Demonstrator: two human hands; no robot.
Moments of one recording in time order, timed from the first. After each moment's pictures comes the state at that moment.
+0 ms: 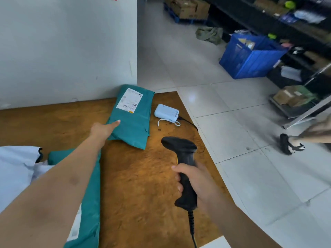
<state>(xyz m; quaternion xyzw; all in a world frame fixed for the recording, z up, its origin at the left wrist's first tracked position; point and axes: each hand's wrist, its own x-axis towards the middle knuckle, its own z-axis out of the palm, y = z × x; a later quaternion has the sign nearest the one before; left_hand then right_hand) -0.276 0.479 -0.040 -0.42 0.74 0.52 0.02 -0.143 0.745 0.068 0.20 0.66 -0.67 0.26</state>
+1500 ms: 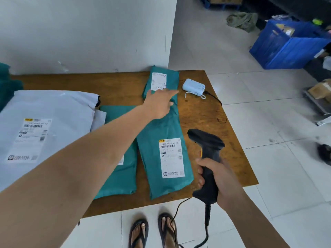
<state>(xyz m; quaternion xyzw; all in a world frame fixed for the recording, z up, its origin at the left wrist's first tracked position) -0.161 0.542 0.044 0.05 0.98 0.20 0.07 -0.011 0.750 0.052 0.19 0.63 -0.71 0.26</state>
